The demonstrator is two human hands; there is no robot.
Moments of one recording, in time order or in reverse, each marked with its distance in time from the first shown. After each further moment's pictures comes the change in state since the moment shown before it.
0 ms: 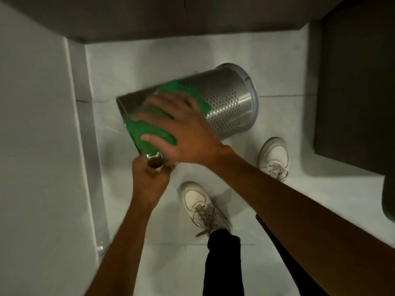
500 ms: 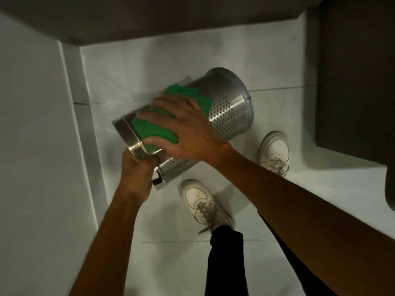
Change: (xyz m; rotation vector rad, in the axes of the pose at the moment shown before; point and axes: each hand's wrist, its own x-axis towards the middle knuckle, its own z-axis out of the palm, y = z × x) left_hand 0.012 0.016 -0.008 -0.238 -0.063 -0.216; right_hand -0.014 0.011 0.003 0.012 -0.077 0.007
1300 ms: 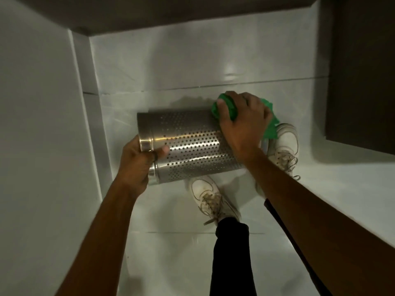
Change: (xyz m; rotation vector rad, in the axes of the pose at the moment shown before) left_hand -0.002 -0.014 -0.037 0.126 -0.112 -0.004; right_hand -0.061 0.046 -0.002 -0.171 0.249 0.835
